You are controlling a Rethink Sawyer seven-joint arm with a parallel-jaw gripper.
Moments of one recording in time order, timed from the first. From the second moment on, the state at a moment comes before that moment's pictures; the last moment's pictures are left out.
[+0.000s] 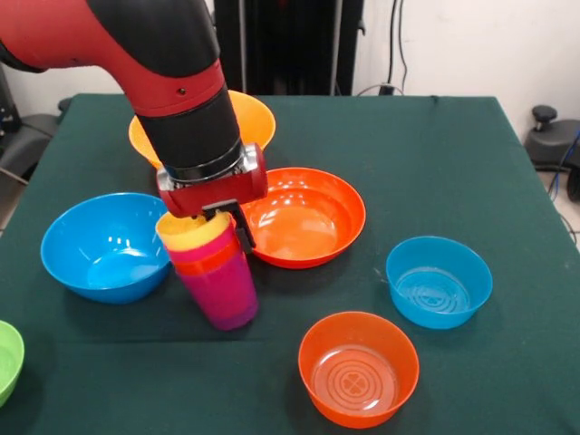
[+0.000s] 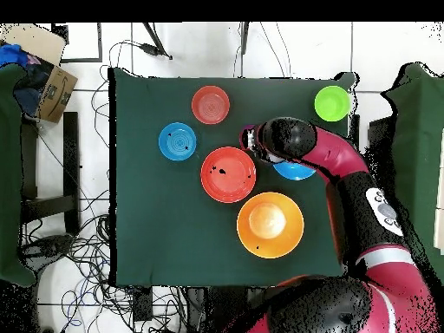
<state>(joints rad) -0.63 -0.41 0.37 1.37 -0.13 0.69 1.33</state>
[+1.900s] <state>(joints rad) -0.53 -0.35 0.26 1.21 -0.02 0.69 1.47</state>
